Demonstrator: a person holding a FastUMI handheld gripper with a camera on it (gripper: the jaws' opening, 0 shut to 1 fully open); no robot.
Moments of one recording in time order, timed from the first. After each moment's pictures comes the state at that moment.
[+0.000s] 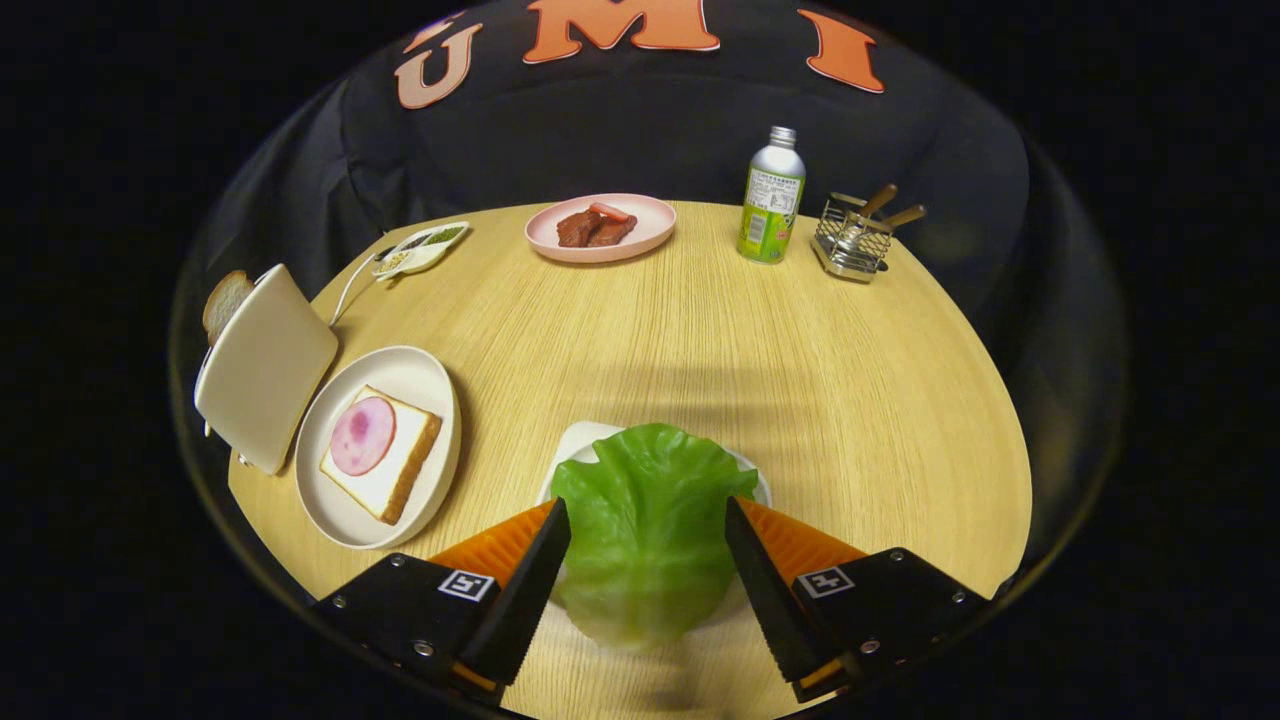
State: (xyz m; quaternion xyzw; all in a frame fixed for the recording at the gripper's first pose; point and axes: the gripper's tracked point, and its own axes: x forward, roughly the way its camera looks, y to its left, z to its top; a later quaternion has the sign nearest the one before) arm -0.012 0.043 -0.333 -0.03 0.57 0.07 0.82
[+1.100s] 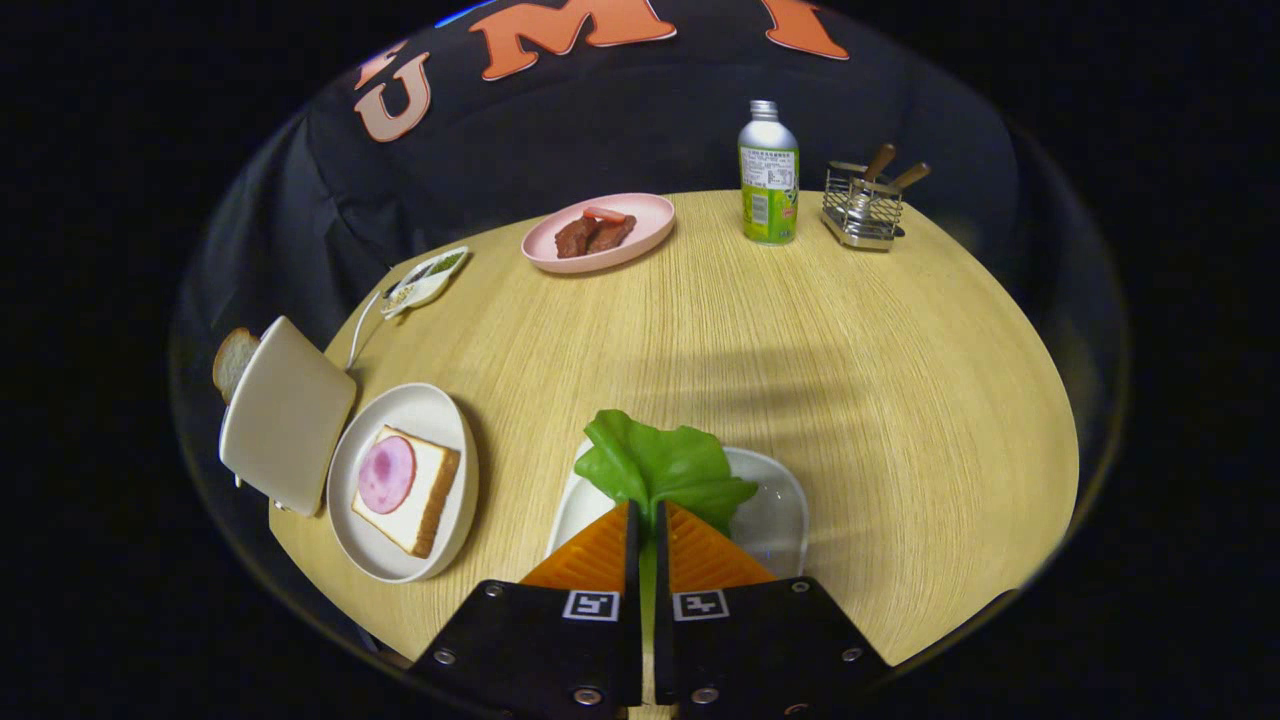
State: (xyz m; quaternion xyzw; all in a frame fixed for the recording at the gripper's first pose) arm 0.007 0.067 -0.323 0.08 0.55 0.09 0.83
